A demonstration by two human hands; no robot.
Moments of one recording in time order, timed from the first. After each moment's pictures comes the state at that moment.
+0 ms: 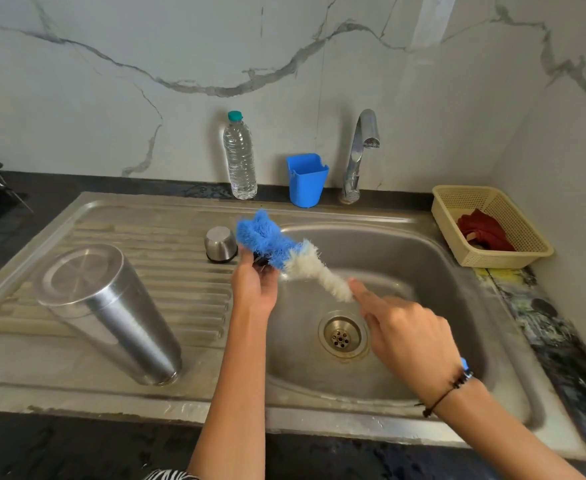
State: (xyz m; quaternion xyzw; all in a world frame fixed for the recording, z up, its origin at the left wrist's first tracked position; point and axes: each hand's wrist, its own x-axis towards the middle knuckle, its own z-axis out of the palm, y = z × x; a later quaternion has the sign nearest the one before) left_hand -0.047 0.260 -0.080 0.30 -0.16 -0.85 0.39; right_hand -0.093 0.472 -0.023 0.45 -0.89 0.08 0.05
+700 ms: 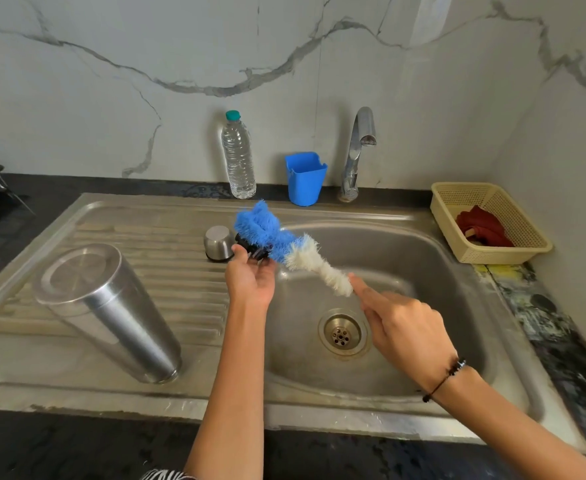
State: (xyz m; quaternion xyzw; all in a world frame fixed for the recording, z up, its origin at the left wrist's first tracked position) left_hand -0.047 0.260 -0.069 0.28 -0.10 -0.86 0.42; right_hand -0.108 0.474 -0.041 0.50 -0.85 0.15 0.09
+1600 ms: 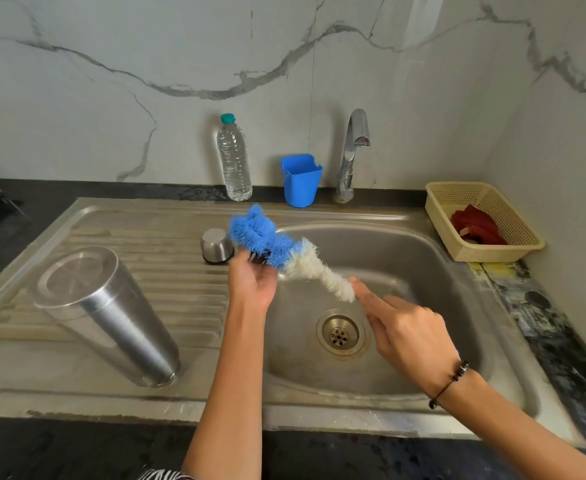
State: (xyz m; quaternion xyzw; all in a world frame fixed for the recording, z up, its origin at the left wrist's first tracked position) left_hand -0.046 0.264 -0.067 0.23 -0.18 -0.88 0.38; right_hand -0.112 0.484 -0.052 0.51 -0.83 0.19 0.15
